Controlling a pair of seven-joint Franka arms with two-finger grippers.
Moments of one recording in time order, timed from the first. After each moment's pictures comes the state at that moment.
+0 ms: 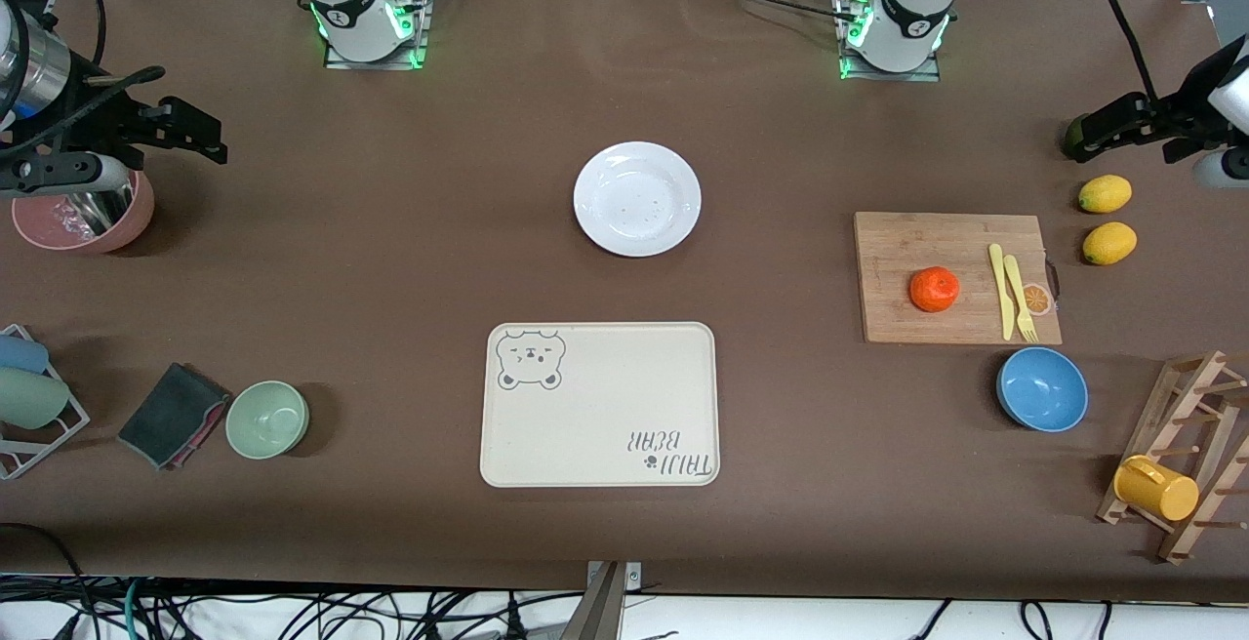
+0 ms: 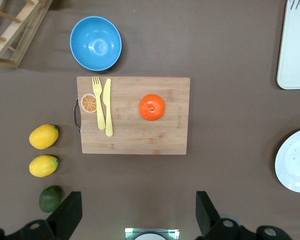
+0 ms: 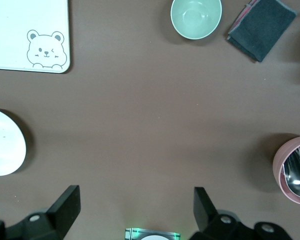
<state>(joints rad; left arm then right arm) -0.01 0.03 0.03 -1.53 0.00 1.41 0.00 0.03 0.03 0.05 -1.57 0.03 1.49 0.00</state>
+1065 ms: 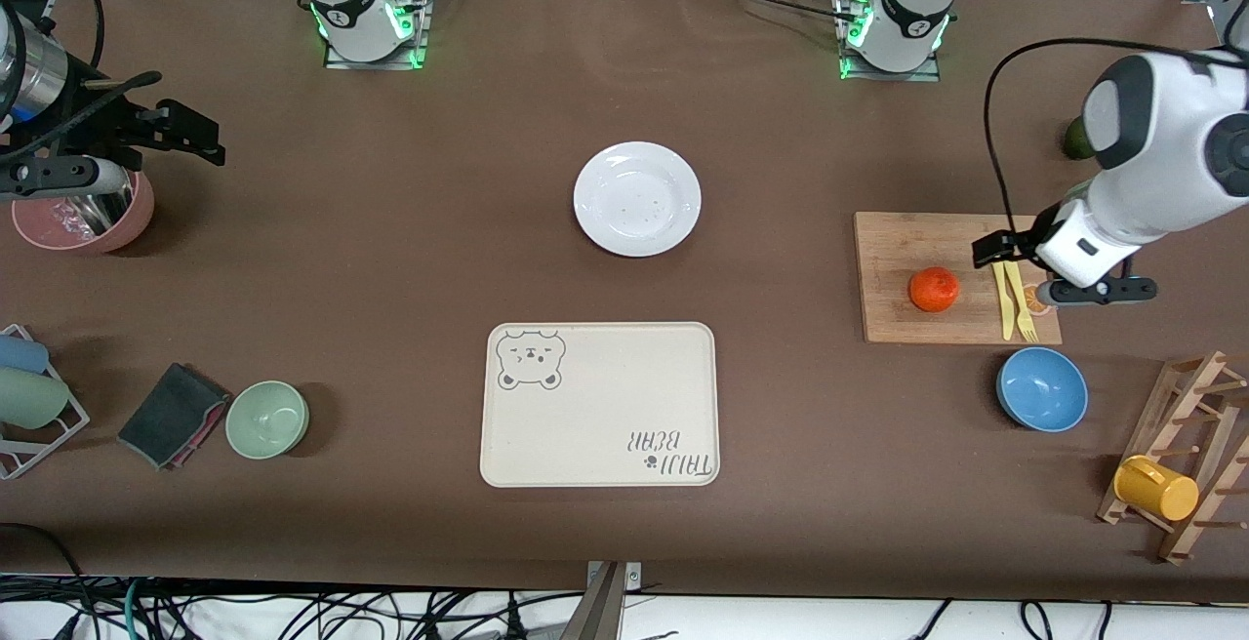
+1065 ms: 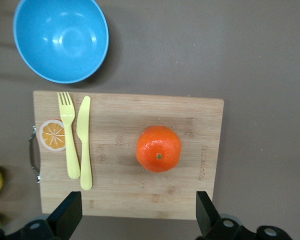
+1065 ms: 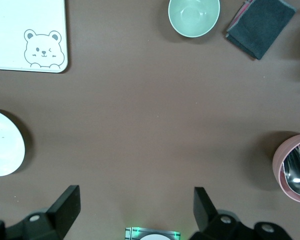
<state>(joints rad) 0.02 0.13 0.02 -2.07 -0.01 2.10 -0.02 0.03 0.03 0.04 -1.57 0.03 1.48 0.00</state>
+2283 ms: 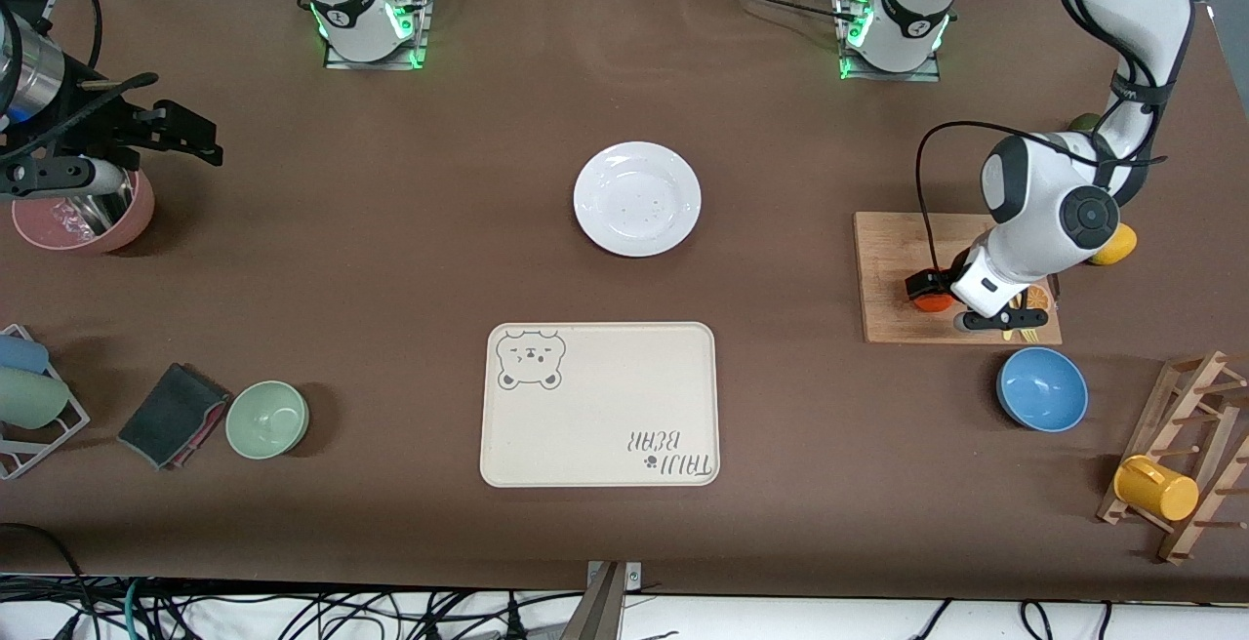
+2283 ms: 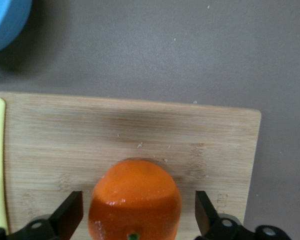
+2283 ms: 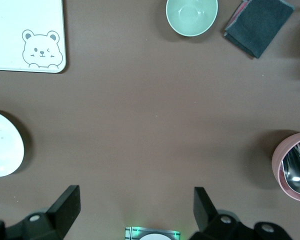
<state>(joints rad) -0.01 0.37 0.02 -2.18 -0.07 2.48 -0.02 0.03 0.03 0.03 -1.57 0.03 1.48 0.00</state>
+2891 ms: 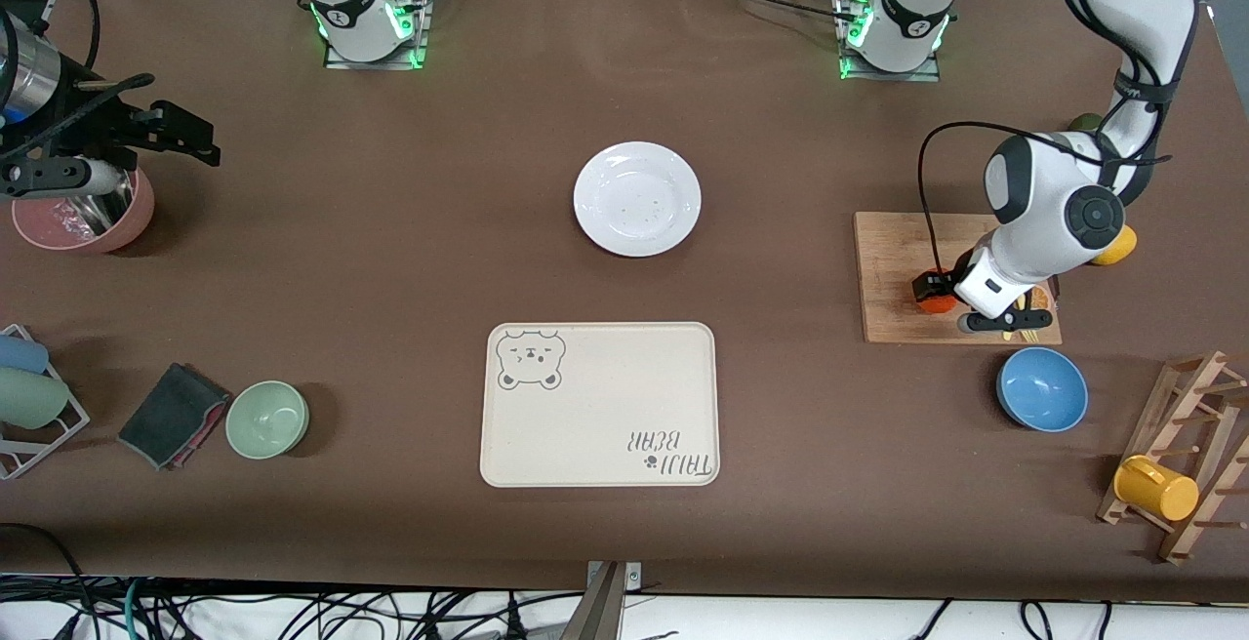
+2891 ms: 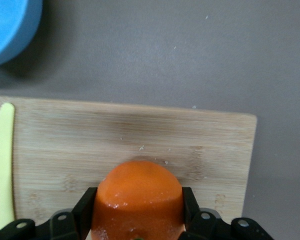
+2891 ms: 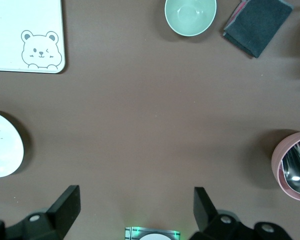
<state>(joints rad) -0.01 0.33 0.02 -2.16 -0.07 2.44 -0.02 0.03 0.03 0.03 -1.57 0.03 1.48 0.00</state>
